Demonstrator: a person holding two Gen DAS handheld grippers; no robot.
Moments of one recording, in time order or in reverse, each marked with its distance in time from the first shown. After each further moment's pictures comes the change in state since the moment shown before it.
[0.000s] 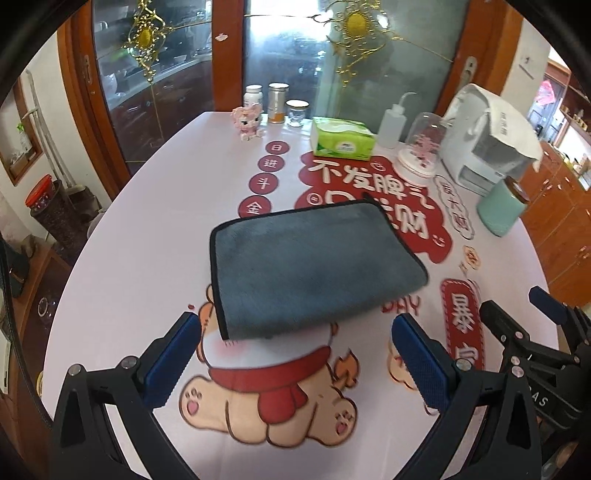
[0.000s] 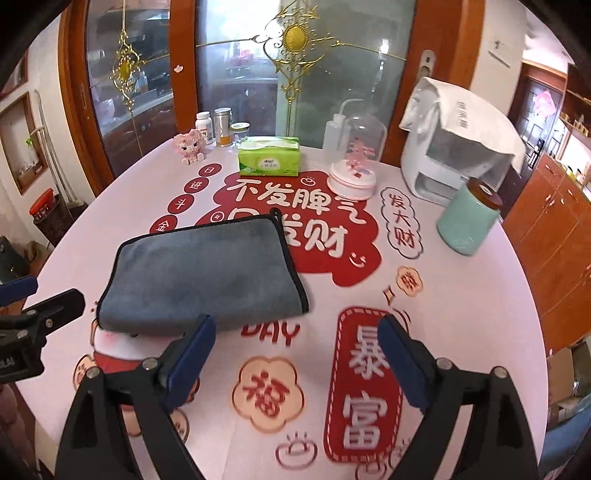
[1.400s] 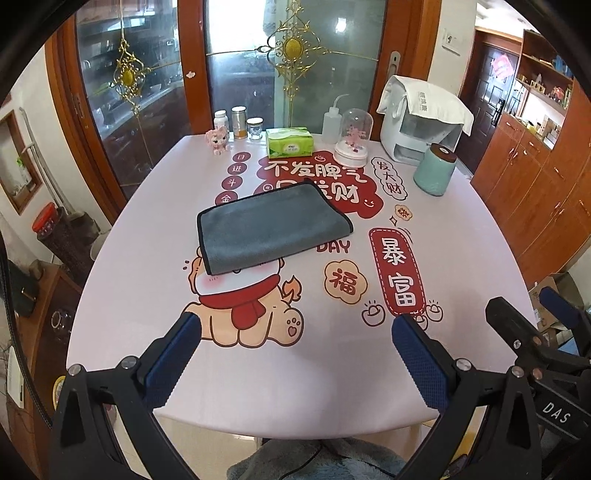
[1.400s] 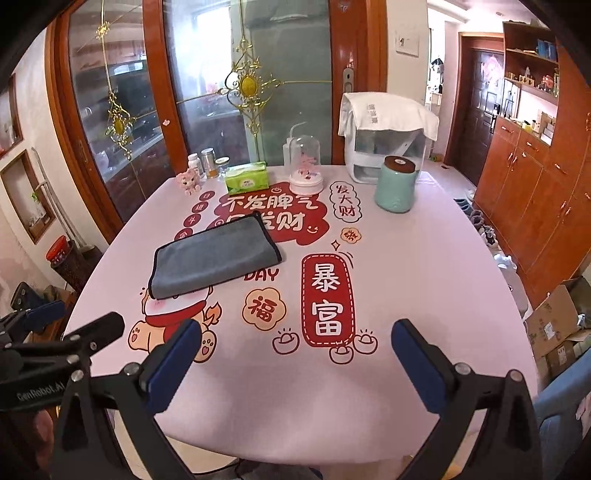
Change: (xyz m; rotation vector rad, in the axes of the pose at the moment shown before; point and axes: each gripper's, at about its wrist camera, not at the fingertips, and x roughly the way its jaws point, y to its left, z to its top) left arm -0.149 -0.067 -0.095 0.129 -0.048 -0.017; right arm -0.178 -0.040 -0.096 0.180 -0.088 -0.006
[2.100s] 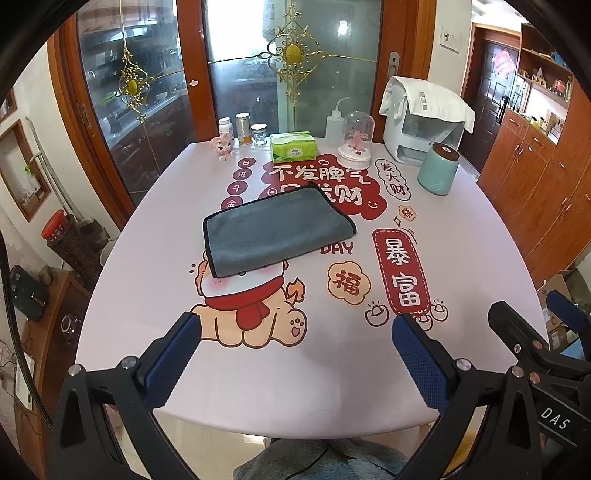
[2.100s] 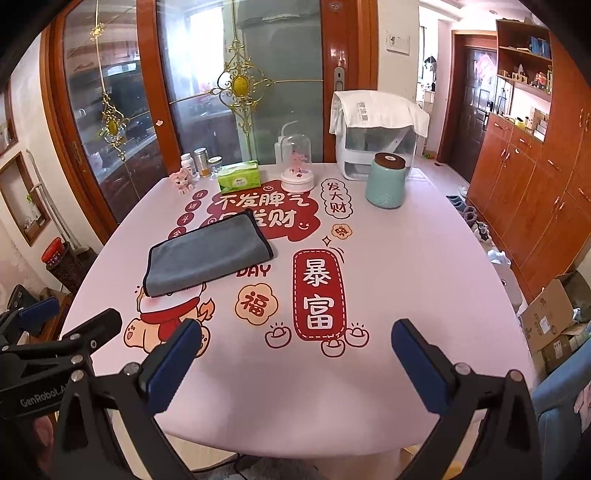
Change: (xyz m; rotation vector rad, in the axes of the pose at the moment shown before) left arm -0.006 -0.009 -0.003 0.019 -0.015 0.042; right arm -0.004 -0.009 -0.007 0.018 0.015 -0.023
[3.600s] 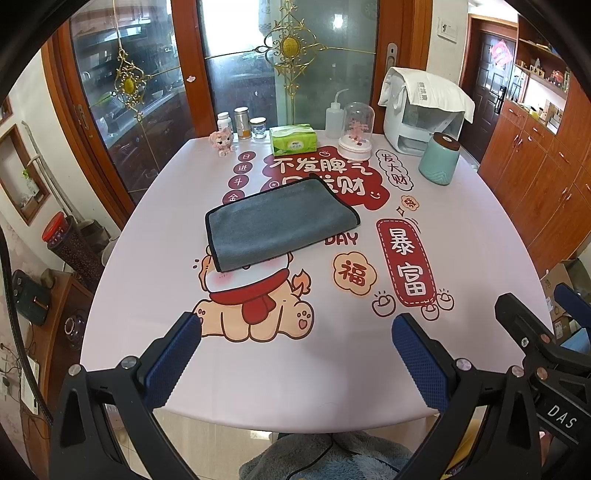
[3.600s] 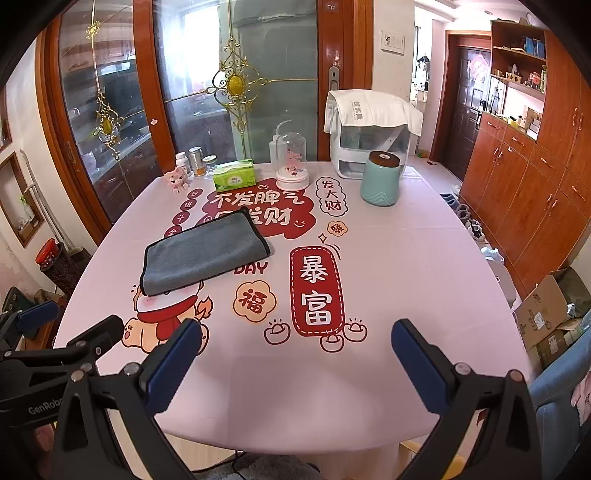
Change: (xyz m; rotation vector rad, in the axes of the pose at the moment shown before) left arm 0.003 0.003 -0.006 0.025 0.017 0.003; right arm -0.005 0.000 -0.002 0.004 0.003 -0.015
